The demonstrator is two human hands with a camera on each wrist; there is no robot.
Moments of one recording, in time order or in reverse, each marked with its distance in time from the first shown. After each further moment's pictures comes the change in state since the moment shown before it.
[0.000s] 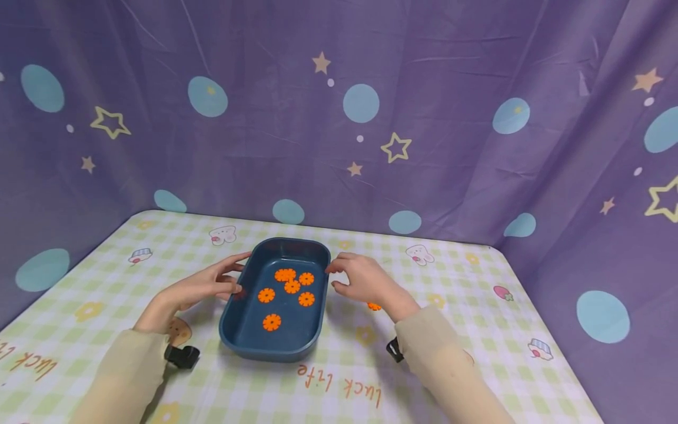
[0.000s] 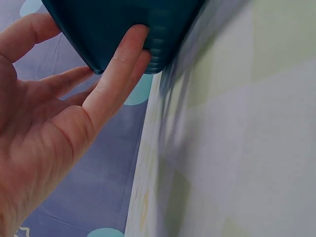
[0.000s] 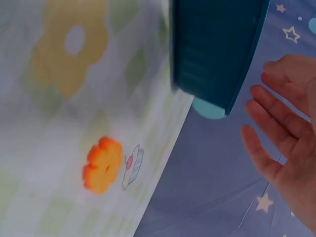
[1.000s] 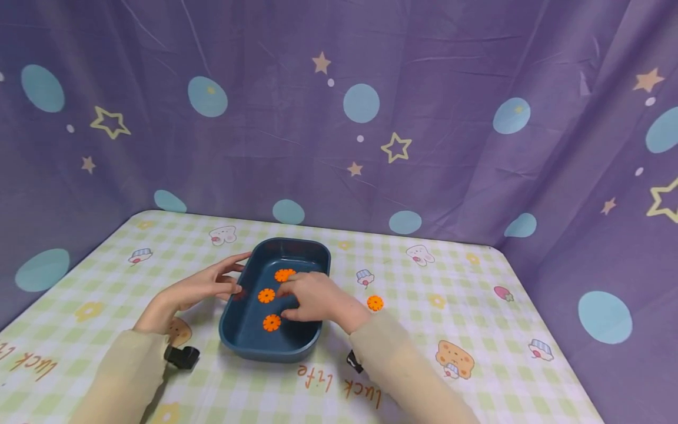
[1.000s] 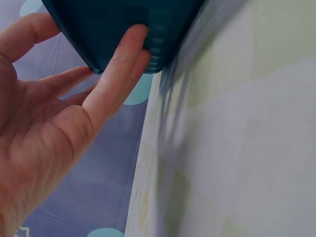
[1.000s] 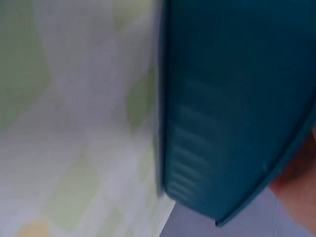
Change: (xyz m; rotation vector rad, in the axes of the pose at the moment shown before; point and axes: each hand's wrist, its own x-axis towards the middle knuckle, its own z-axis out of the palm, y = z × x) left_hand 0.001 0.000 0.000 -0.001 -0.002 -0.003; right_hand 0.039 -0.060 0.040 -0.024 -0.187 -0.151
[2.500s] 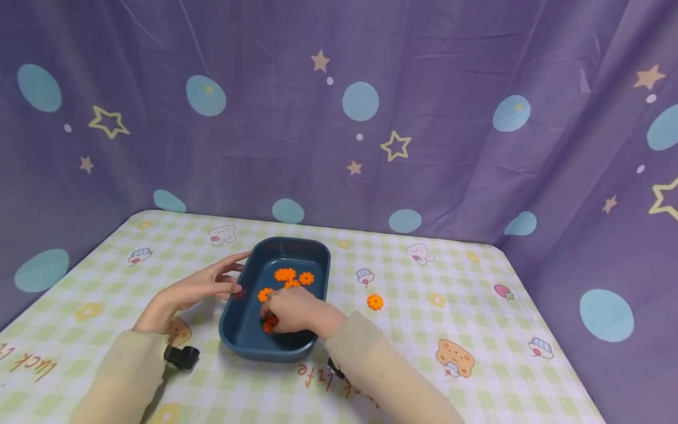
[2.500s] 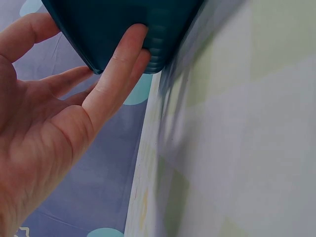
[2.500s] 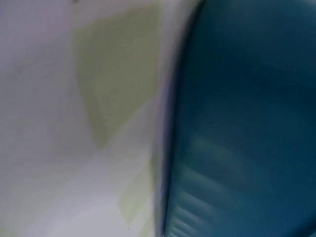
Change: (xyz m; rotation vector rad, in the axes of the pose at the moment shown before) left_hand 0.000 -0.001 -0.001 -0.010 -0.013 0.007; right_hand 0.026 -0.023 0.023 -0.038 -0.221 0.000
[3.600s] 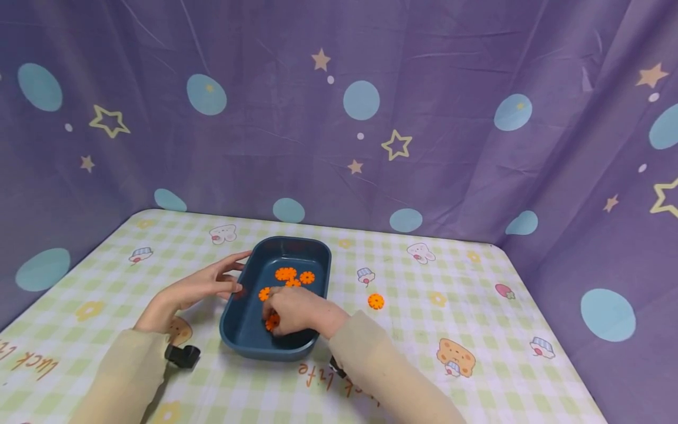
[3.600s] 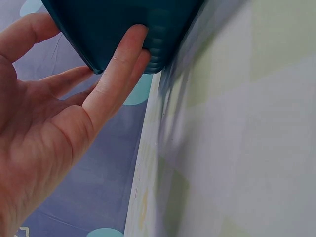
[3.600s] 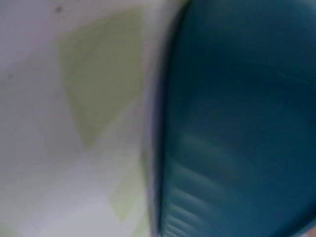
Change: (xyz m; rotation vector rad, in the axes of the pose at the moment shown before) left_hand 0.000 0.000 0.000 0.017 -0.004 0.011; right_hand -0.005 0.002 -0.004 0.122 -0.003 -0.006
